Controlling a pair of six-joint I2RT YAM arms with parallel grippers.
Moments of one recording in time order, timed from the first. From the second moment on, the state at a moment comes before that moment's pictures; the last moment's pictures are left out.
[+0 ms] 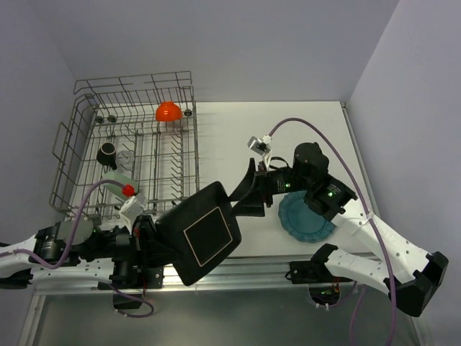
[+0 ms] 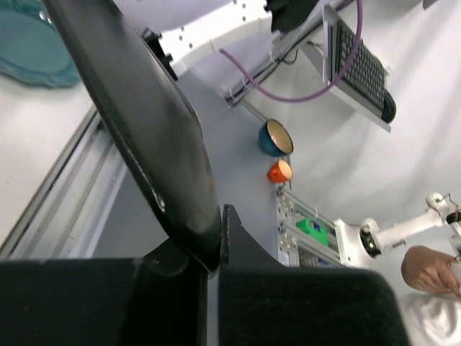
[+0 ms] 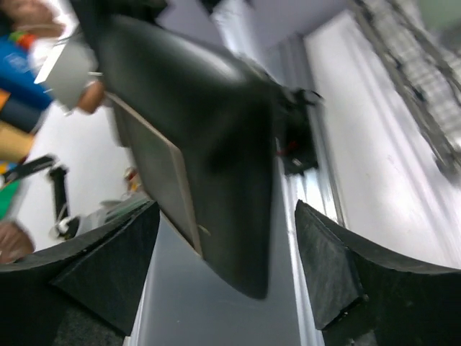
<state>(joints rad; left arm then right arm) -1.54 0.35 0.86 -0.52 -0.04 -0.74 0.70 0.94 0.95 -0.18 -0.92 0.56</state>
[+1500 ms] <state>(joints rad) -1.54 0.10 0.89 -0.63 -0.32 -0.87 1.08 1.08 1.00 -0.06 -0.83 0.56</state>
